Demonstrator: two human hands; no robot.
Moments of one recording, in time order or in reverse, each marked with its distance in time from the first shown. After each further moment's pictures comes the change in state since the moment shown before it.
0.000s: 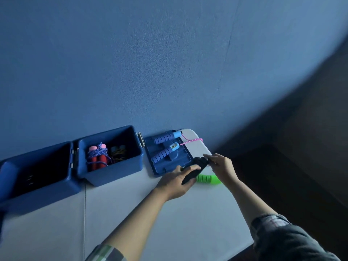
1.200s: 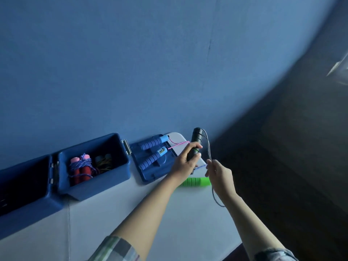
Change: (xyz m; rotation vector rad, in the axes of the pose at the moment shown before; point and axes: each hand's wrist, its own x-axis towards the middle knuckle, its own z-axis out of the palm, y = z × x) left_hand 0.059 0.055 -0.011 -0.882 0.243 0.074; right_hand -0.038 -0.033 -0.018 0.057 0.213 0.350
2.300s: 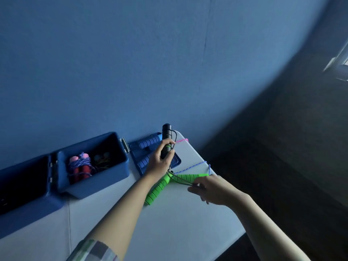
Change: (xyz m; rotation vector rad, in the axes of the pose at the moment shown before) left_hand -0.012 -0.013 -0.052 0.063 0.177 0.044; right_hand -0.033 -0.024 -0.037 -0.533 -0.672 -0.315
